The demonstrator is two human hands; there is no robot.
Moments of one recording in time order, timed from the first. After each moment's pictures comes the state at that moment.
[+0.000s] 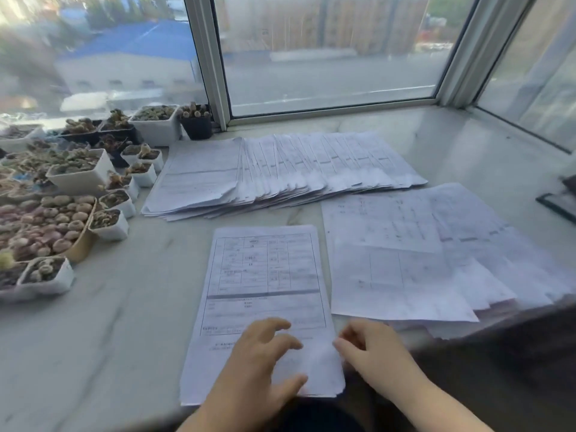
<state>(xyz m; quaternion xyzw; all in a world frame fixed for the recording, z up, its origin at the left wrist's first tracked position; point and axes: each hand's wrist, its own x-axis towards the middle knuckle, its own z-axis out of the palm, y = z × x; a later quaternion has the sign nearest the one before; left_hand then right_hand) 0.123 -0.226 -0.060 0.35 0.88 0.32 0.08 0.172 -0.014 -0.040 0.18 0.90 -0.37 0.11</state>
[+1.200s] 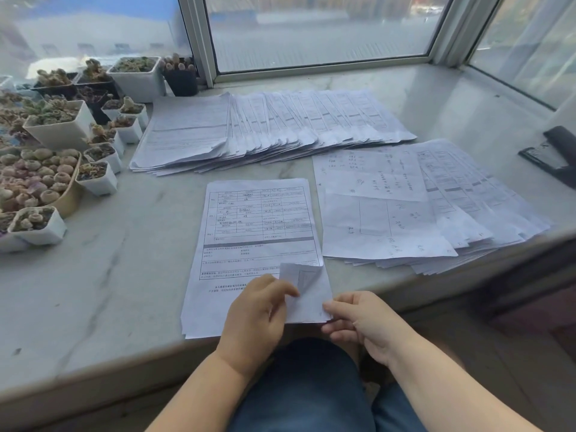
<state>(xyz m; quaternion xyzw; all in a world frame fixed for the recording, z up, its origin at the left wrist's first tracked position) 0.156 -0.218 -0.074 0.27 0.87 0.42 0.00 0.211 -0.036 -0.058 0.33 0.59 -0.72 0.18</state>
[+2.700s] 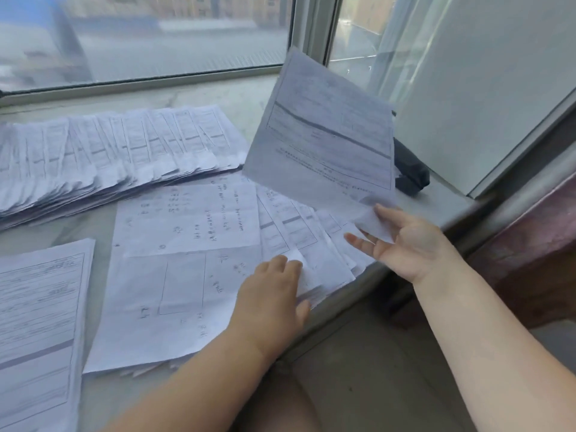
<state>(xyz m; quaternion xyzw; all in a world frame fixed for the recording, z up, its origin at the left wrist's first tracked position) 0.141 0.113 -0.046 0.42 0.89 0.18 0.08 0.206 0.322 0.003 0.32 0.40 -0.84 -0.16</state>
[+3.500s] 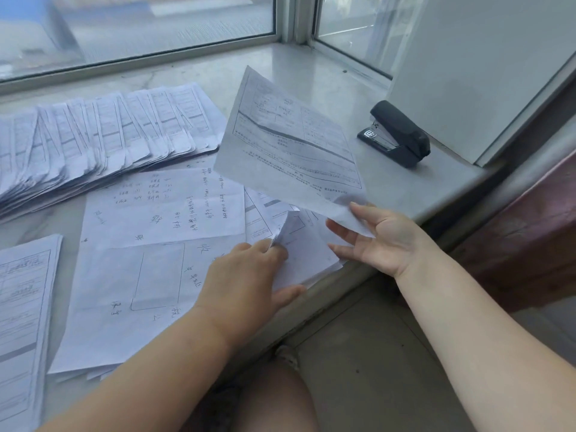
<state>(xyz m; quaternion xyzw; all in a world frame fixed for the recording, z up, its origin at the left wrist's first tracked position) 0.130 0.122 -0.049 0.45 0.89 0.09 0.03 0.208 0.333 -0.040 0.32 0.36 -0.87 -0.07</state>
